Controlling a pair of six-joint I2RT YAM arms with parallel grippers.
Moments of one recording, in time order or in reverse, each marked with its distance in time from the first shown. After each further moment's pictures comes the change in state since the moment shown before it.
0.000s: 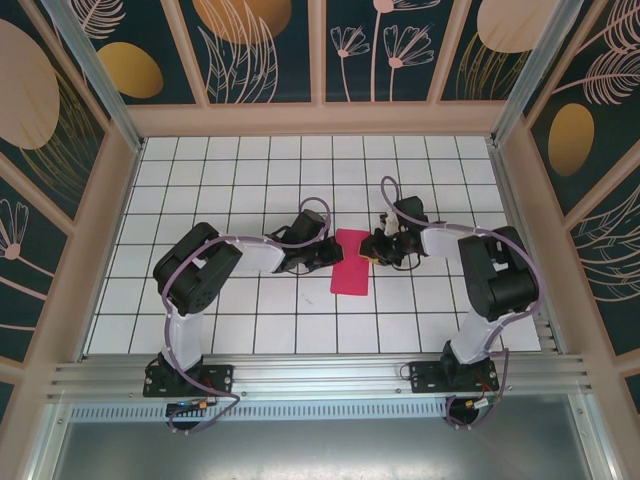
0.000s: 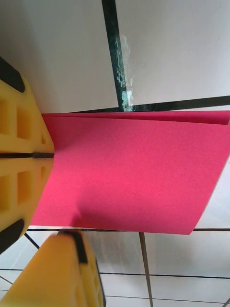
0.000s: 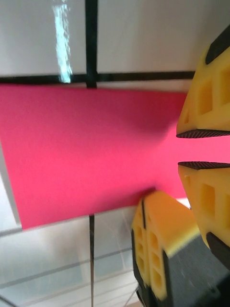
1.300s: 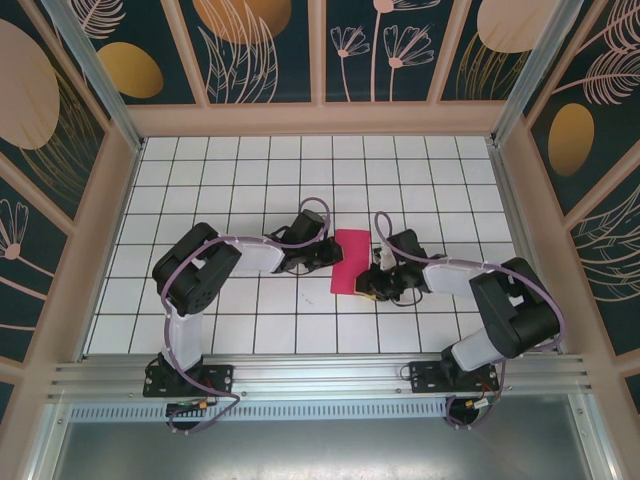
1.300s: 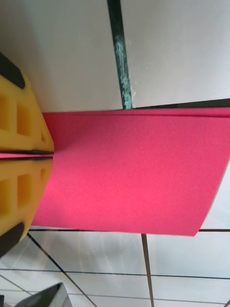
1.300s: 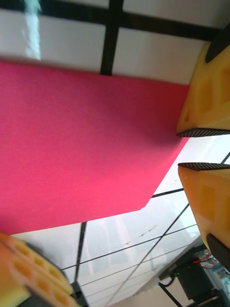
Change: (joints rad) left arm 0.000 -0.016 -0.005 -0.015 0.001 0.004; right arm 0.150 -0.218 -0.273 0.042 0.000 0.093
